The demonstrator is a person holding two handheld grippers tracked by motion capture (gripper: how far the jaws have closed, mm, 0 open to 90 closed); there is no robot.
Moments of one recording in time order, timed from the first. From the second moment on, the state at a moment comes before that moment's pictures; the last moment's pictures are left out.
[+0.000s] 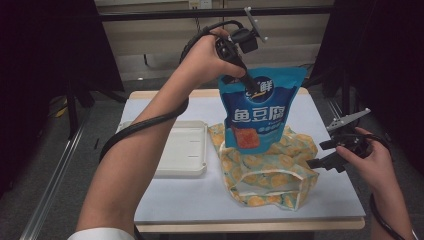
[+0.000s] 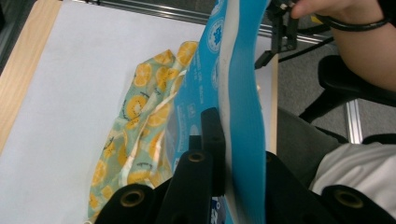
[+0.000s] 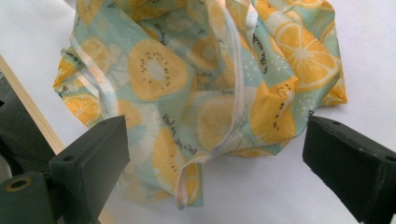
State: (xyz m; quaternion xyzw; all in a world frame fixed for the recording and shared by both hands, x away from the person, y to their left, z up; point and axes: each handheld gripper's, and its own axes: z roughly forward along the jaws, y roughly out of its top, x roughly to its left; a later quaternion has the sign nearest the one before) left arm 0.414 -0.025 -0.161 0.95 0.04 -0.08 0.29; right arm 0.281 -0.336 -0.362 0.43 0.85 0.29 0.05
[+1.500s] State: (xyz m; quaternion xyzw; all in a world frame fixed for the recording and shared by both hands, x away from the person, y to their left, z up) left arm 0.428 0.071 -0.152 0.96 0.08 -0.05 0.26; right arm 0.279 -0.335 -0.360 0.42 0.85 0.30 0.06
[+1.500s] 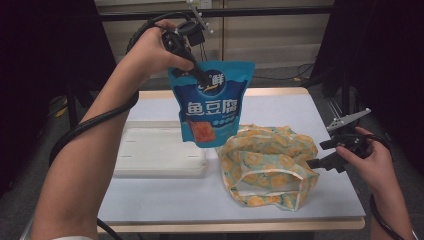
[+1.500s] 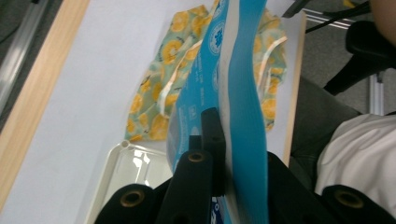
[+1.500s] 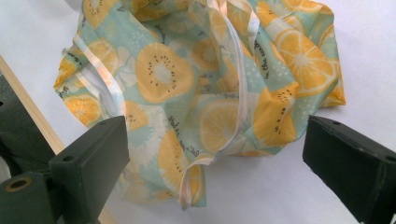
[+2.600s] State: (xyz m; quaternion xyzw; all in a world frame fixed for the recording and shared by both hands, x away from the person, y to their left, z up) left arm 0.436 0.130 -0.203 0.96 0.11 -0.05 0.24; right arm 0.278 -0.329 -0.359 0.43 0.86 0.29 0.05
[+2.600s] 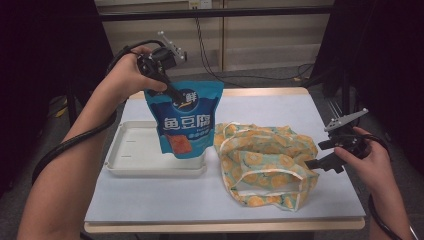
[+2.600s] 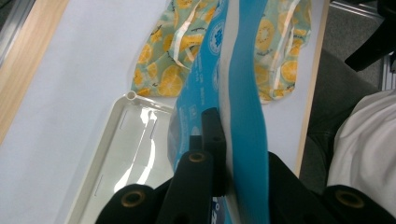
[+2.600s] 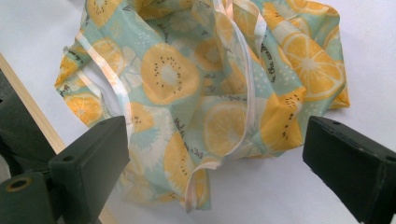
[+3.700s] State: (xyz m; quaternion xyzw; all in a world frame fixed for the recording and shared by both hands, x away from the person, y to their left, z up) left arm 0.435 0.155 -0.235 0.97 0.09 -0.06 0.23; right arm 0.281 -0.324 -0.359 0.42 0.86 0.28 0.05
